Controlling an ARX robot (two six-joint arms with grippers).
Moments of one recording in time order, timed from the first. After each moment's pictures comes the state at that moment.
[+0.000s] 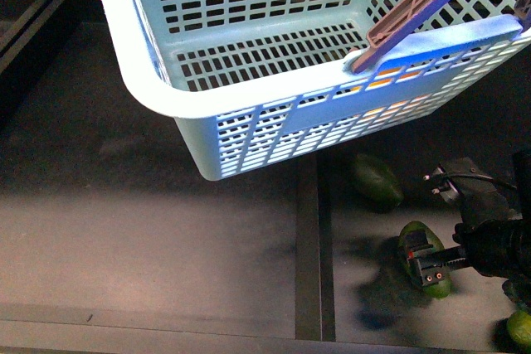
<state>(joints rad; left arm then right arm) -0.61 1.98 1.66 -0.12 0.18 -1.07 0.06 2.43 0.74 0.64 -0.12 -0.19</state>
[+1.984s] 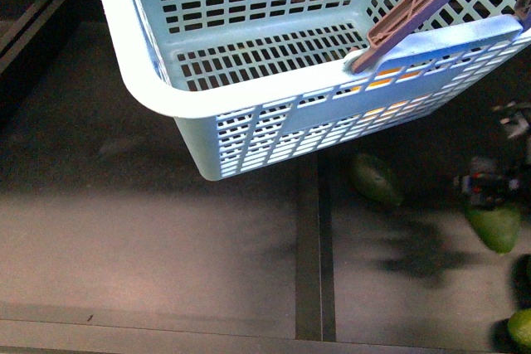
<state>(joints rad) -0.61 1.98 1.66 -0.12 0.18 -1.07 -0.19 2.22 0.83 0.52 -0.20 -0.07</state>
